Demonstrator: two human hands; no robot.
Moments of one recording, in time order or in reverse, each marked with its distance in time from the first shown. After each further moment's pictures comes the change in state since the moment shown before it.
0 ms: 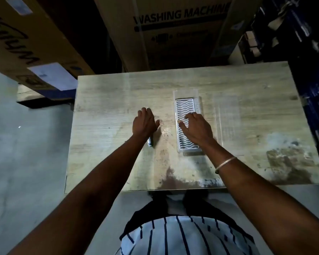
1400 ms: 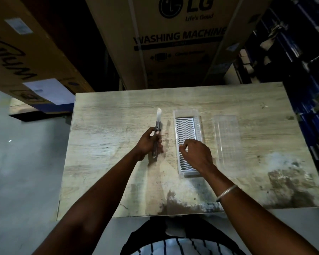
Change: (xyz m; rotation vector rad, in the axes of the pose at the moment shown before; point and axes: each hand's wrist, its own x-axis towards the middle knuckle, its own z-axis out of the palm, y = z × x) left_hand 0.015 -0.008 0.004 -1.468 -0.362 -0.131; right_hand 0.007 0.004 0.020 -0.018 -0.042 0.097
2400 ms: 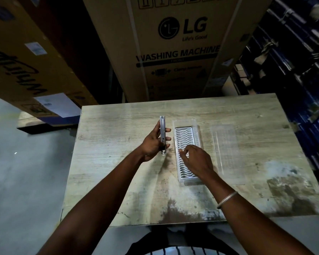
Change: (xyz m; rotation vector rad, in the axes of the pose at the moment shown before) left_hand -0.008 0.044 0.014 -0.096 -0.115 0.075; right_hand -0.008 0.000 -0.015 0.068 0.063 -0.053
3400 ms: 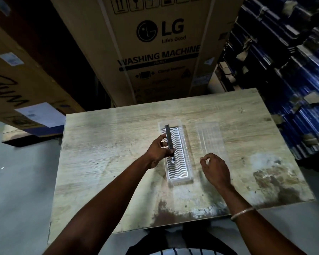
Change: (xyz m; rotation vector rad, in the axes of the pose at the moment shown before) left_hand 0.013 -0.021 0.068 0.042 0.022 -0.122; right_hand -0.042 0.108 -0.011 0.161 0.138 0.322
